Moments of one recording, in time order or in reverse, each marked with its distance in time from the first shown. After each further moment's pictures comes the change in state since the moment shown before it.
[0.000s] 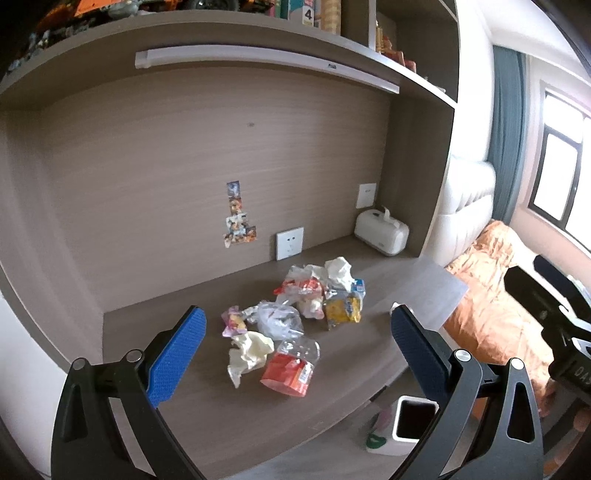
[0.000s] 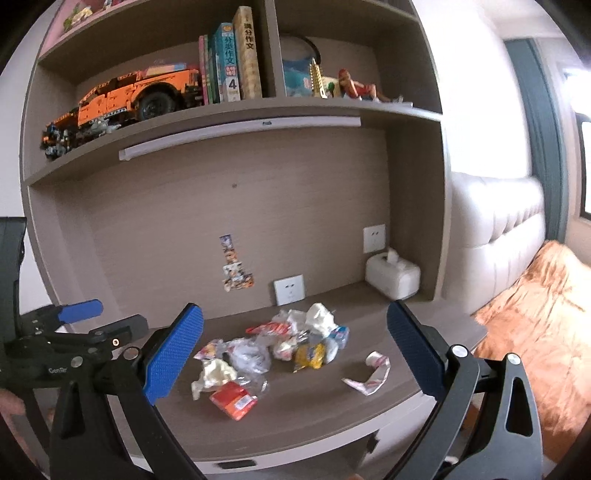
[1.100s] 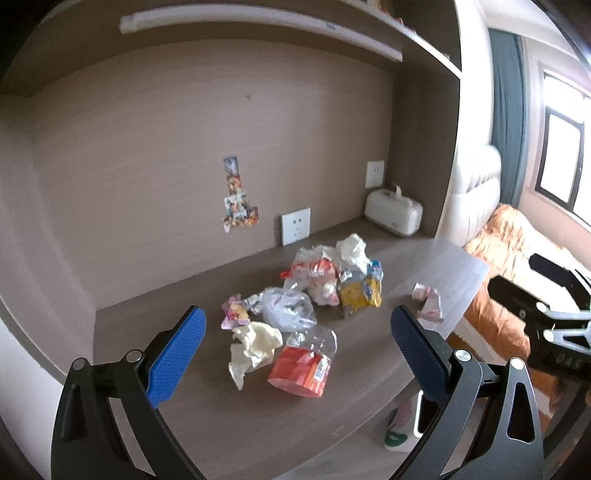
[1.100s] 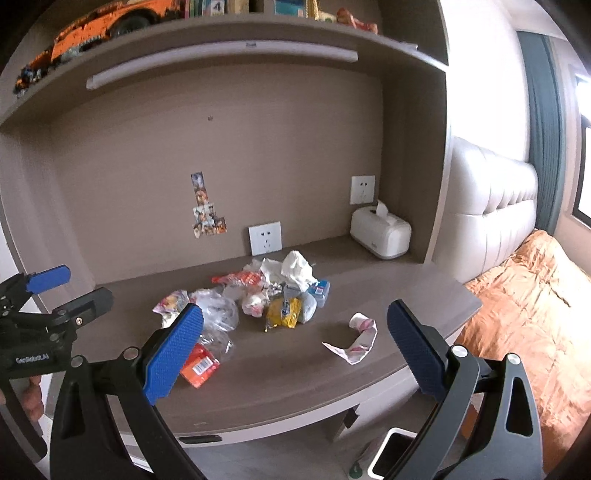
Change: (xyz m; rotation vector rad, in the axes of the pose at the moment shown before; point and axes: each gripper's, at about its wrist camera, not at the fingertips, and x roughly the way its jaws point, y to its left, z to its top) left arm 0.064 0.002 -0.040 0.051 0.025 0.022; right arm 0.077 -0.012 -0.059 -0.043 0.194 -0.025
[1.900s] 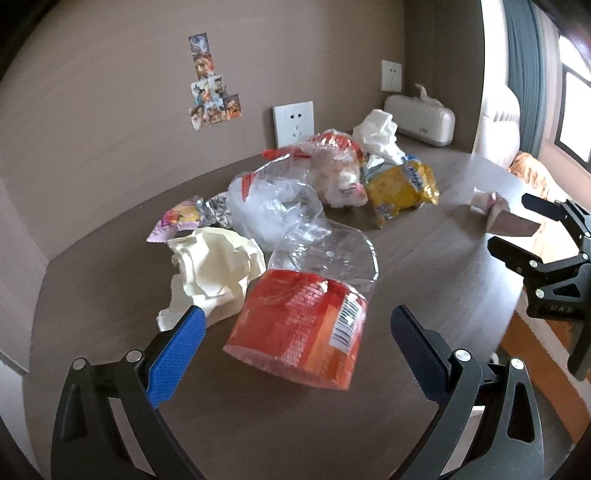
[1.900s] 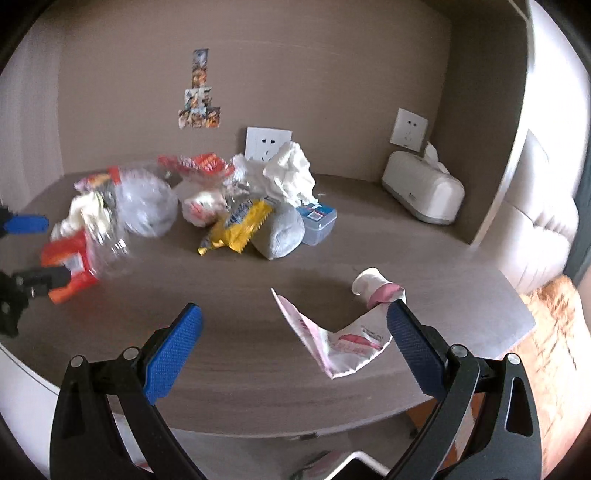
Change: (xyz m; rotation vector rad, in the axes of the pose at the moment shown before) left arm 0.165 -0.013 -0.093 0.037 0.185 0.044; right arm 0.173 -0.050 -0.094 -0.306 0.086 0.064
